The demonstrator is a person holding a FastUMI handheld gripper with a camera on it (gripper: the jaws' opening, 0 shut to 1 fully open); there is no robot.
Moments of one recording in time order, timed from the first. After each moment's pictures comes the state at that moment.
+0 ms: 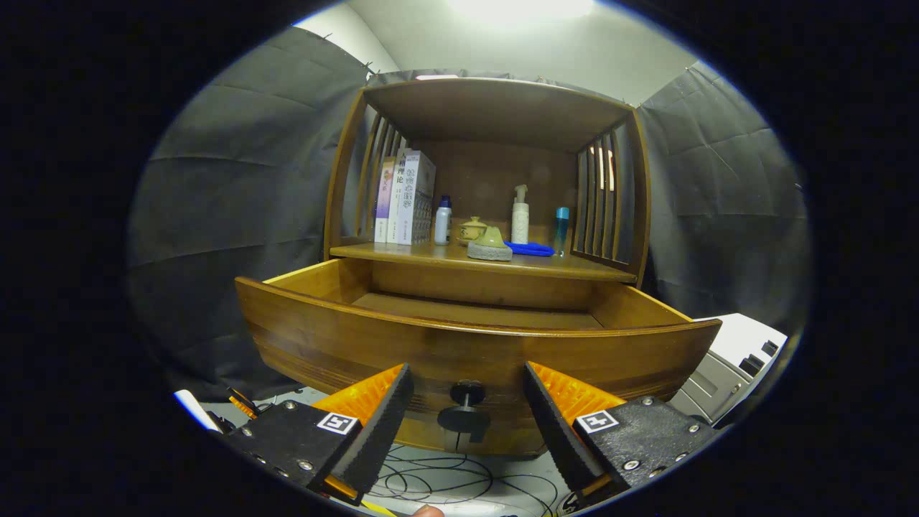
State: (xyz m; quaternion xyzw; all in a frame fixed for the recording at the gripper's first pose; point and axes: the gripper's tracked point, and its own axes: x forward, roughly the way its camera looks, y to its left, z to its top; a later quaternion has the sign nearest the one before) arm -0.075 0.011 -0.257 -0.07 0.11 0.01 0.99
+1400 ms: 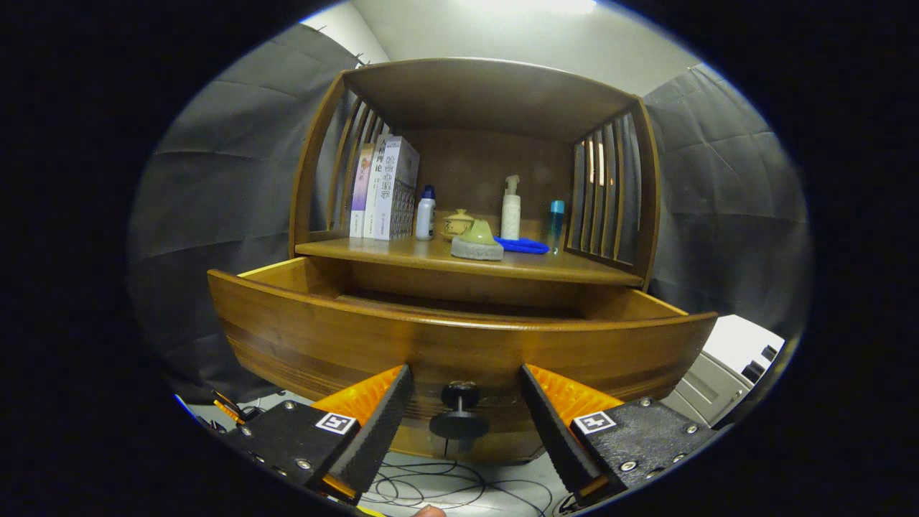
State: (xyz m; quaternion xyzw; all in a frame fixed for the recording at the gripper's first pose) arm -0.018 0.003 -0.259 -0.09 0.12 -0.01 0.99
